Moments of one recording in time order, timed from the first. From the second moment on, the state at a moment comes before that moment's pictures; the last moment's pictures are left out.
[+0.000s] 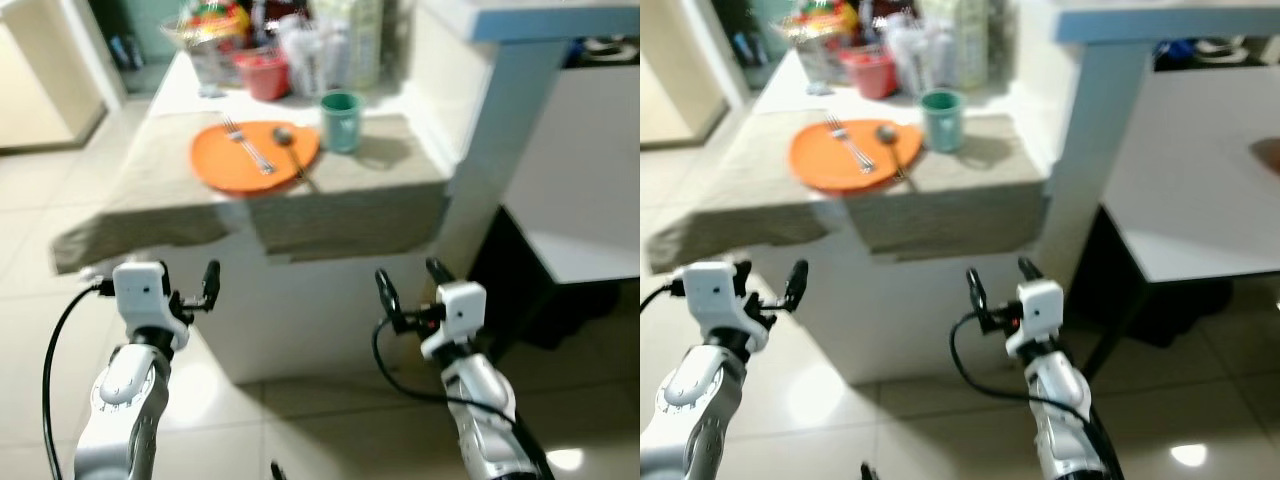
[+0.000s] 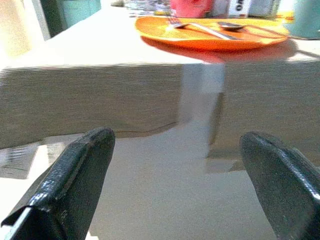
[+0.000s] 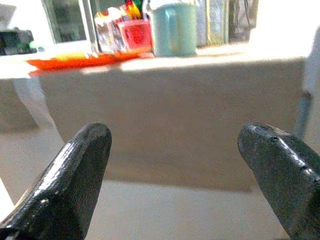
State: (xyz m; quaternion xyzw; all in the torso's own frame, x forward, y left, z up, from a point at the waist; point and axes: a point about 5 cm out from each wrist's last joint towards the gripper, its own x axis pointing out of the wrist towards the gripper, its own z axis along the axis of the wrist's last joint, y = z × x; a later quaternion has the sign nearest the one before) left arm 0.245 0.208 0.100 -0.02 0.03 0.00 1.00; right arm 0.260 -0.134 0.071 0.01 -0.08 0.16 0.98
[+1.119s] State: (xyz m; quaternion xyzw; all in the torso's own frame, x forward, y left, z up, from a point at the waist) left arm 0.261 0.190 0.135 -0.02 -0.01 -0.02 1.00; right arm 0.276 -0.137 0.107 -0.01 -0.10 0.12 0.99
